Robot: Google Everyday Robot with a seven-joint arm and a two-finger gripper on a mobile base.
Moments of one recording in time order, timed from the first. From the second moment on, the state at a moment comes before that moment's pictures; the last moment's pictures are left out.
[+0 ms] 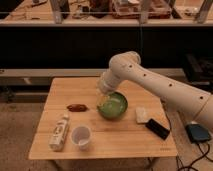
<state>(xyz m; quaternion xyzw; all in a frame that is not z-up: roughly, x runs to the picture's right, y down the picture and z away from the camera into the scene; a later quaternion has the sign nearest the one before) -0.031 0.022 0.721 -0.25 -0.23 0.02 0.94</state>
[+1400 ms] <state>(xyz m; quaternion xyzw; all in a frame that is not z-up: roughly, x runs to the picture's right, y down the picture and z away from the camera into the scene) -0.150 0.100 0.860 -0.31 -0.28 0.04 0.91</state>
